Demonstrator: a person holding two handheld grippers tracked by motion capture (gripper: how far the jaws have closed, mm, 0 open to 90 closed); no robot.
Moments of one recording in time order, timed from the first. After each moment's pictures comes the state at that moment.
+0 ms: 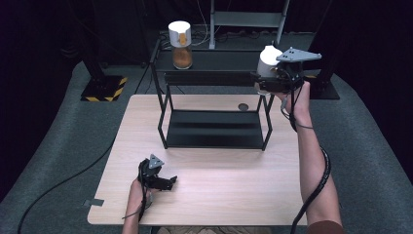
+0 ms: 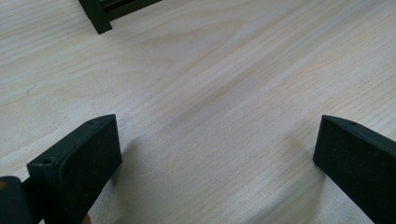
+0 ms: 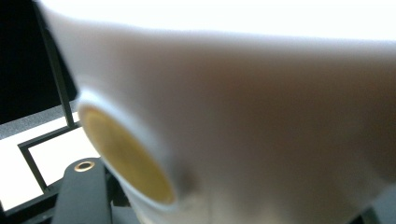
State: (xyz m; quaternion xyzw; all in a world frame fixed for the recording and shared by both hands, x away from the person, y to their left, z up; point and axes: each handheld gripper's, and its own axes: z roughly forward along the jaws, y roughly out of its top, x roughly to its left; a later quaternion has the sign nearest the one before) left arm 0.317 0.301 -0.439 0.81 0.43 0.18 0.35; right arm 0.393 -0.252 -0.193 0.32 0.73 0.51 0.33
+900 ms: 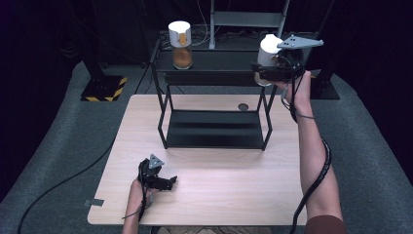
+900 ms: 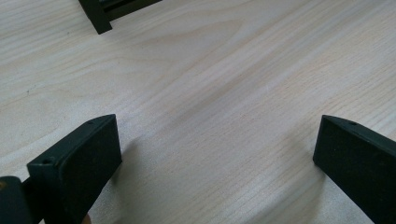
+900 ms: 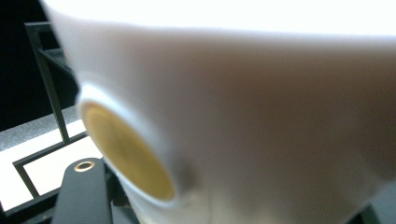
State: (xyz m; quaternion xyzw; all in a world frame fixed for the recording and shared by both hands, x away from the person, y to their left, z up) left arm 0.317 0.301 -0.439 0.81 0.43 0.18 0.35; right arm 0.407 -0.251 -0.170 0.32 0.73 0.51 0.33
